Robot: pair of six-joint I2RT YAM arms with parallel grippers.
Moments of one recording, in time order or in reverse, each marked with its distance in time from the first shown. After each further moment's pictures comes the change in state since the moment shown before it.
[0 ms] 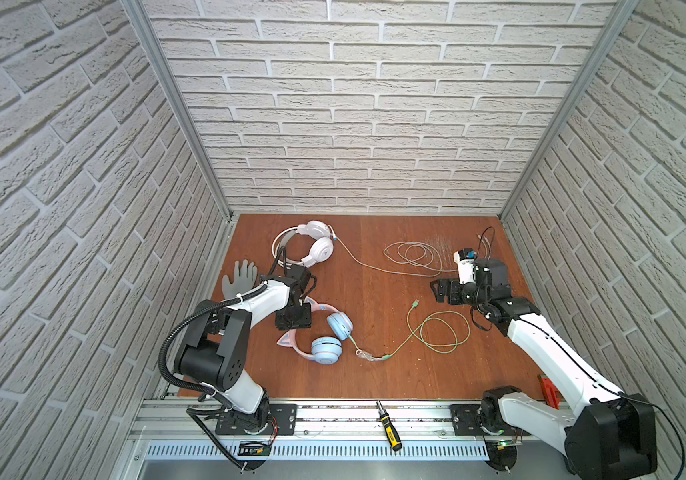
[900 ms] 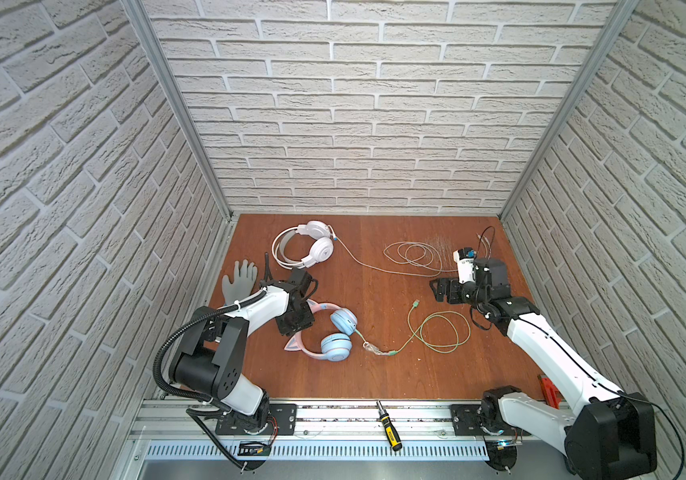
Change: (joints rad) left arm -0.026 -0.052 -0.054 0.048 0.027 -0.348; right arm 0.000 0.005 0.000 0.025 -0.010 0.004
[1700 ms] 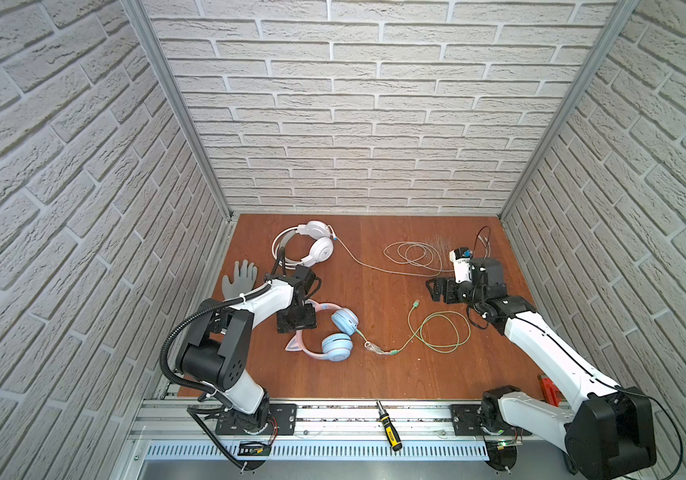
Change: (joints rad) left arm -0.013 0.061 0.089 -0.121 -0.074 0.323; right arm 0.029 0.020 0.000 0.020 -0.003 0.018
